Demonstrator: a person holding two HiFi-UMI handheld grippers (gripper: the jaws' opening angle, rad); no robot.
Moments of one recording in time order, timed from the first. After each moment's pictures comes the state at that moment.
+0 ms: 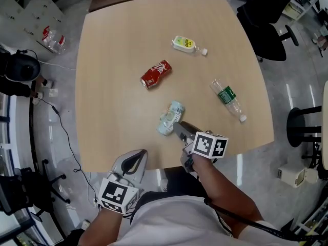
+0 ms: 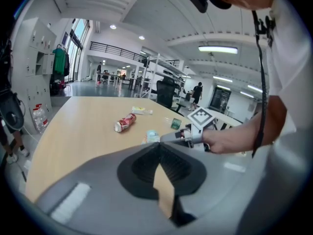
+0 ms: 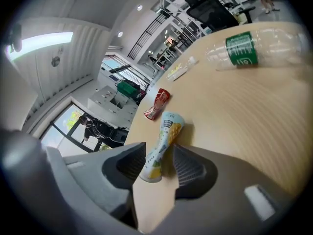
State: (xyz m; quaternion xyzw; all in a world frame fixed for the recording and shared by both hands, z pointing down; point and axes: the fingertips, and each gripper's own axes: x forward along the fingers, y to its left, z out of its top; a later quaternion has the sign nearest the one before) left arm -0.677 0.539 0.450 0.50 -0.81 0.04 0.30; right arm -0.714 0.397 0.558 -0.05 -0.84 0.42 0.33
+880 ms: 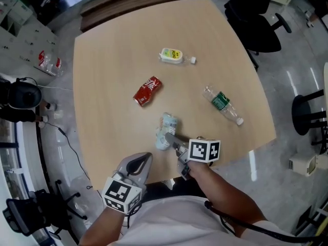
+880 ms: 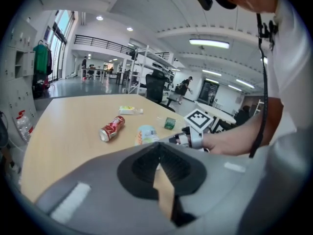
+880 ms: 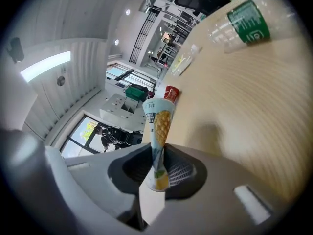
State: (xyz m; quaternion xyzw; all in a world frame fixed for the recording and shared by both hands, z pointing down) left arm -0.708 0.501 0.452 0.56 -0.76 0.08 0.32; right arm -0.739 0.422 0.551 -0.11 -0.80 0.50 0.30
